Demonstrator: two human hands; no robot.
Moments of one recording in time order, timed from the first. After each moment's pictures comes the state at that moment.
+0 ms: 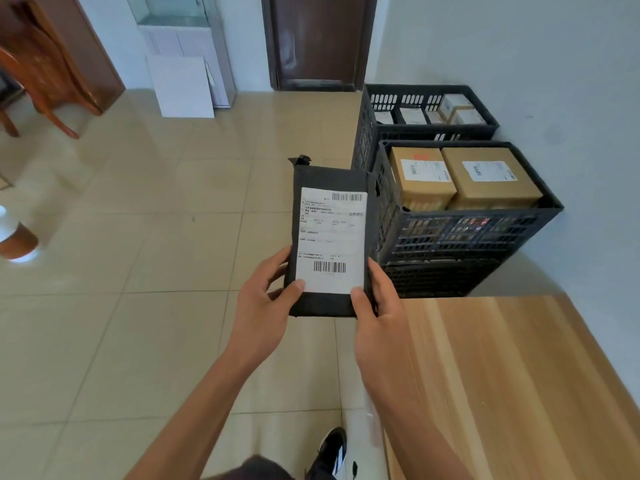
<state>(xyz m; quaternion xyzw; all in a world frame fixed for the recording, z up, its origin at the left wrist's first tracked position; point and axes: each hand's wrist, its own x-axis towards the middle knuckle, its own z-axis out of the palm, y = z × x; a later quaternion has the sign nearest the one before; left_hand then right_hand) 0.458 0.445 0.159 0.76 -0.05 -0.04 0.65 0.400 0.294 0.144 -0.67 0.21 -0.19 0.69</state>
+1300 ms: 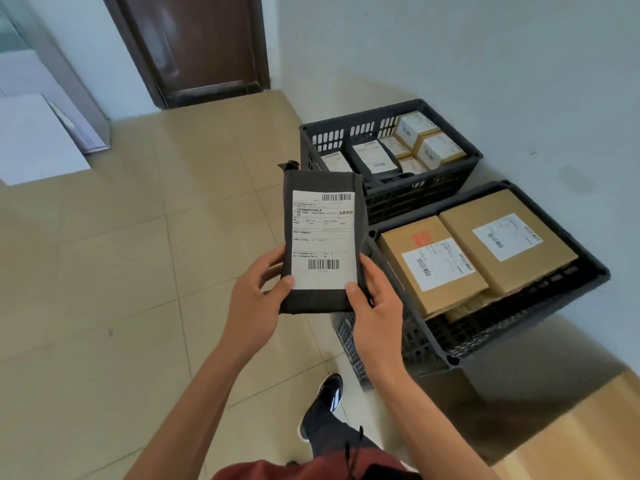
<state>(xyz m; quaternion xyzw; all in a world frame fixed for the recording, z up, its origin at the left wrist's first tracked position) 0.989 0.325 0.141 0.76 -0.14 -0.19 0.61 0.878 0.193 0.124 -0.64 0.33 -0.25 0.65</state>
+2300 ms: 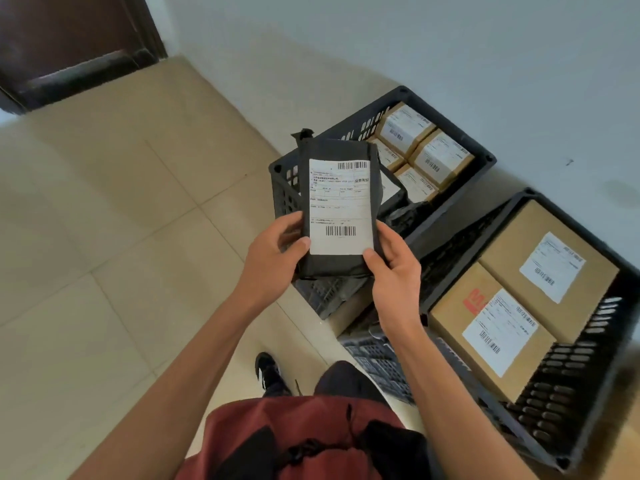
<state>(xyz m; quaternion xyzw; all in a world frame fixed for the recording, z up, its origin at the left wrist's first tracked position) 1.346 0.145 0.110 0.72 -0.28 -0.36 0.53 1.182 0.053 0.109 -0.56 0.47 -0.33 0.60</state>
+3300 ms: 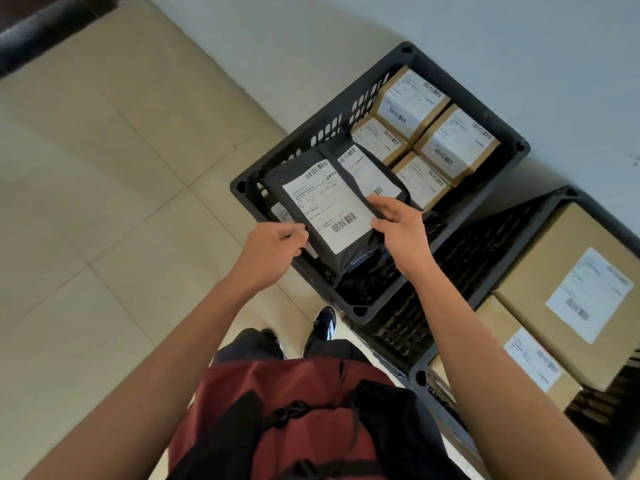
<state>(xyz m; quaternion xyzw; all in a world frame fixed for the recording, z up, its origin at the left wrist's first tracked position) 1.403 -0.001 0.069 0.78 -0.25 -0.46 0.34 1.229 -0.158 0.027 -0.57 0.49 -0.18 0.63</state>
